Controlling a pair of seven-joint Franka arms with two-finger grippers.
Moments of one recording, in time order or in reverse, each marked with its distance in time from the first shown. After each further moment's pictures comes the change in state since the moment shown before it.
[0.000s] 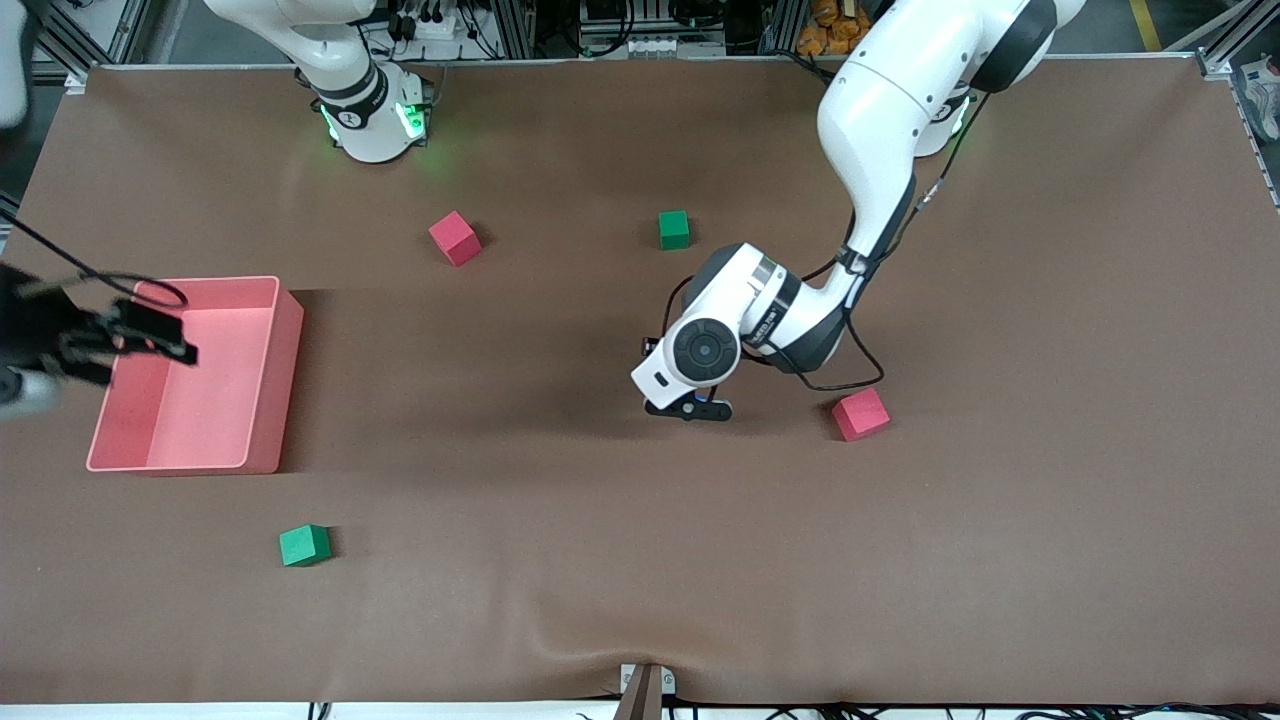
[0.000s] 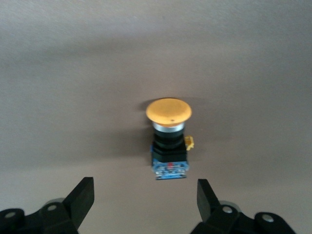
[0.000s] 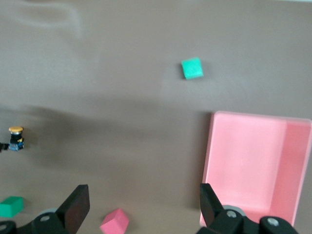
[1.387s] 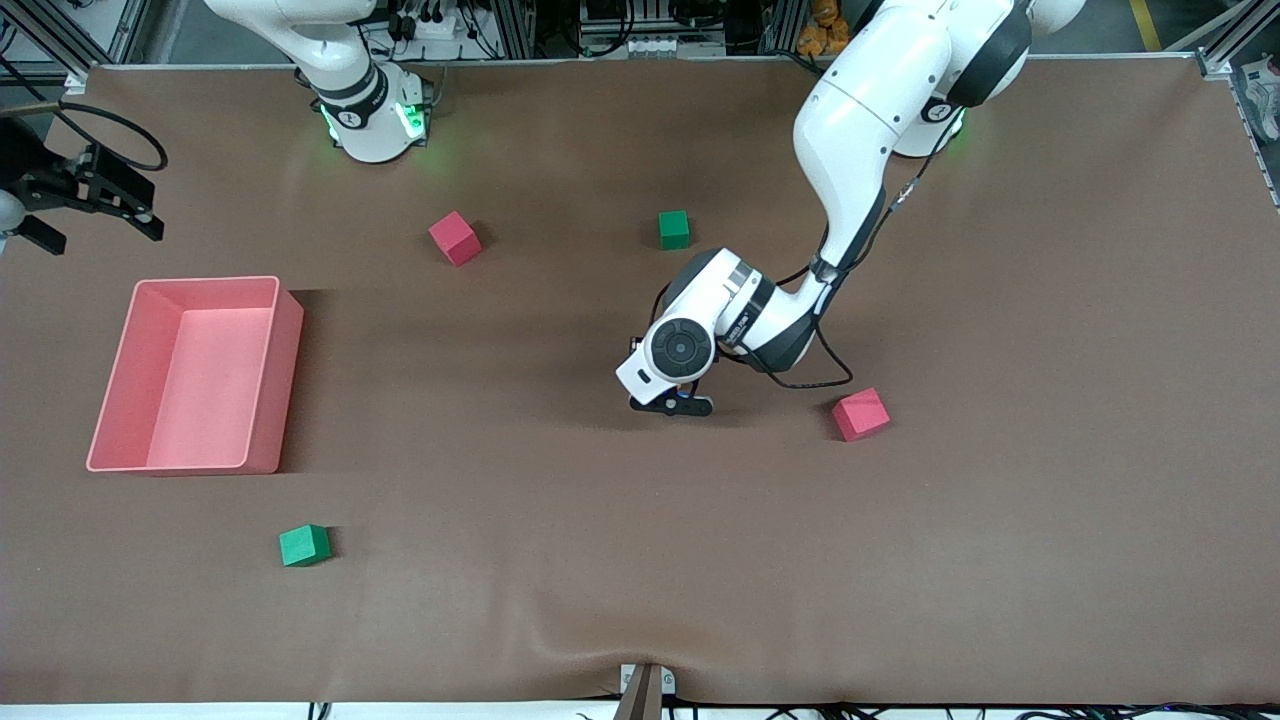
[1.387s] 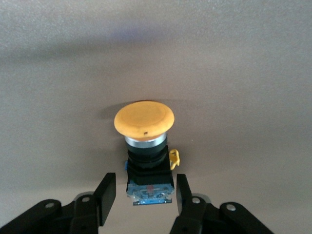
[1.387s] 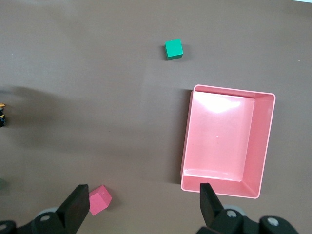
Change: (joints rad) left arm -0.031 0.066 0.000 0.006 0.000 0.054 -0.008; right arm -0.005 -0.369 0.019 -0.393 -0.086 0.093 -0.066
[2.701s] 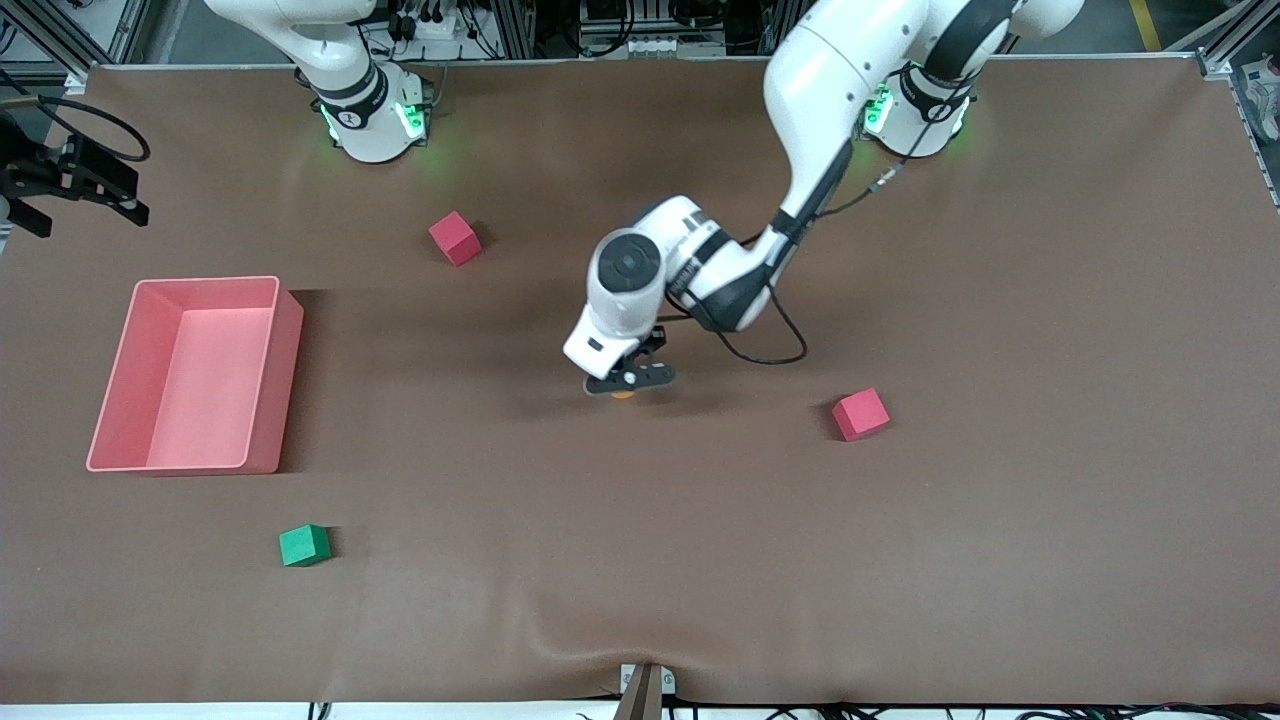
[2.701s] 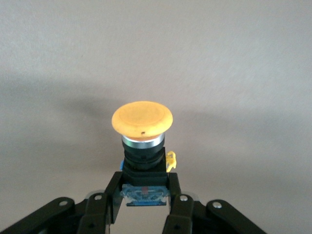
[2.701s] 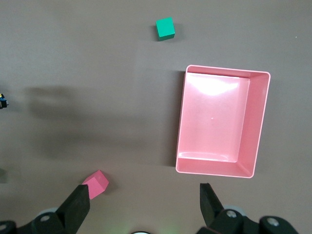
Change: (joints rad) left arm -0.168 -0.056 0.053 0.039 0.166 0.259 -0.508; right arm 0.000 0.002 -0.031 0.010 -0.014 -0.078 -0.001
